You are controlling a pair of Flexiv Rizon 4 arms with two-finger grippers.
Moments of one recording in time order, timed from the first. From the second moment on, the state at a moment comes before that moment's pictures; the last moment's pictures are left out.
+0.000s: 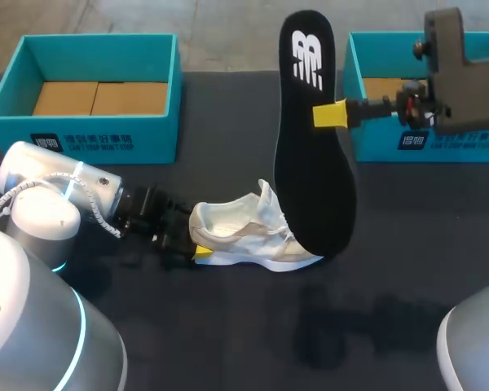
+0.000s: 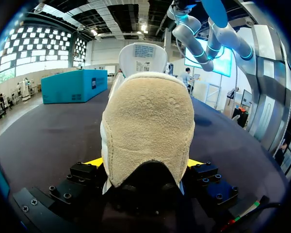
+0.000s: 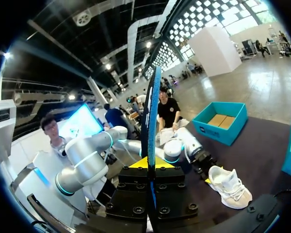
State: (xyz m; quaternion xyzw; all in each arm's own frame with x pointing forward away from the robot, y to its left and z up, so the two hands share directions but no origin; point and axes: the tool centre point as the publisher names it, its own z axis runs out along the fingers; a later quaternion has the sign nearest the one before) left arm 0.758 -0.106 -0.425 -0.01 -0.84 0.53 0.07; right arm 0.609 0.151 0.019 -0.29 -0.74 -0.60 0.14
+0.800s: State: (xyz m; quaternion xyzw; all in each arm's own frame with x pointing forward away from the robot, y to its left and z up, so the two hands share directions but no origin) left arm 0.758 -0.104 -0.425 -0.01 -0.85 0.52 0.06; right arm 0.608 0.150 0.018 -0.29 -0.74 -0.60 0.14
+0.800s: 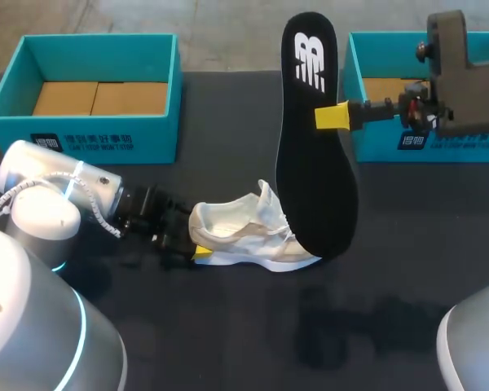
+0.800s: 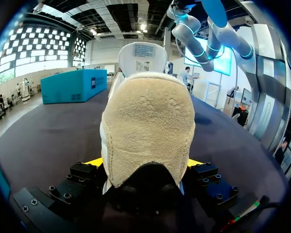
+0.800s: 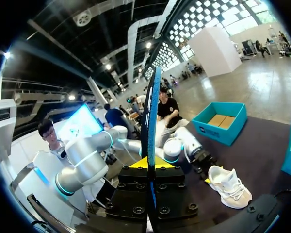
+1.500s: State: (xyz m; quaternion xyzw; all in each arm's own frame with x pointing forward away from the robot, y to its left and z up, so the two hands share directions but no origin) left arm 0.752 -0.081 -0.404 -0.01 -0.91 0.41 0.06; right arm 0.607 0.150 0.018 -0.29 -0.74 -0.60 0.14
